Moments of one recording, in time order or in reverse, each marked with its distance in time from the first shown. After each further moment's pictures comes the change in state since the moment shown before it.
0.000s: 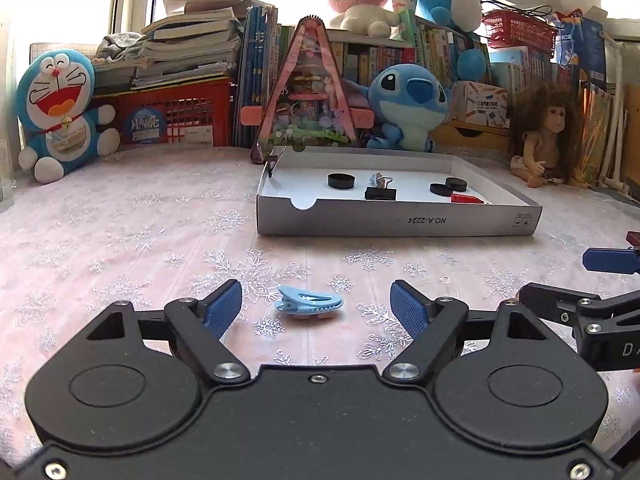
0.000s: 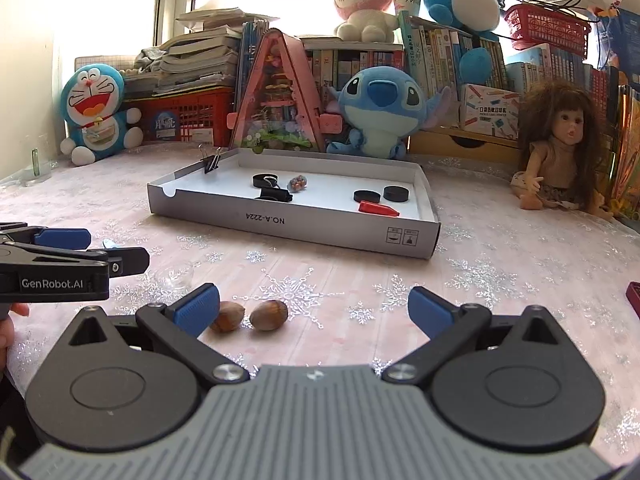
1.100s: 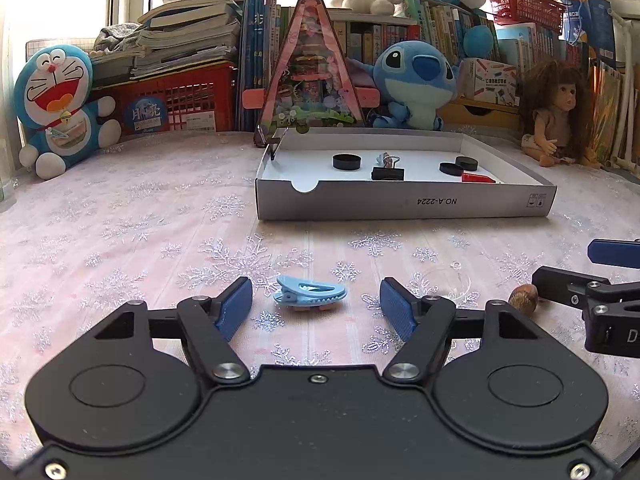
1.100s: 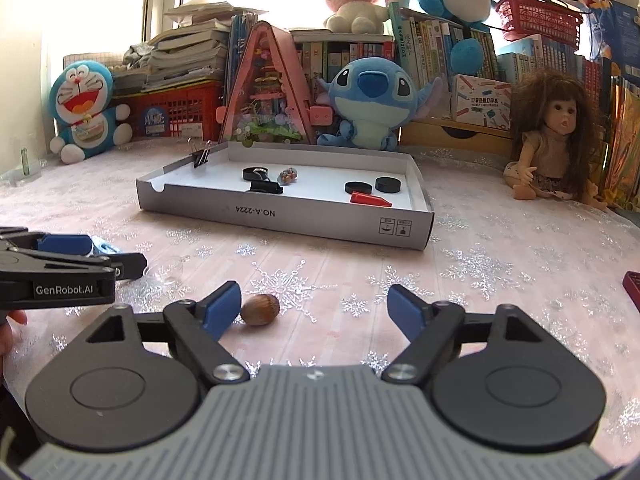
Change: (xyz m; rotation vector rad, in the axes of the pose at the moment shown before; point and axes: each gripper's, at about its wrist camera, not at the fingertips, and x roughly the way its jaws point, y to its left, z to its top) left arm 0.016 -0.007 0.000 0.034 0.051 0.039; right arm 0.005 0.000 -0.002 0.008 0.023 -0.030
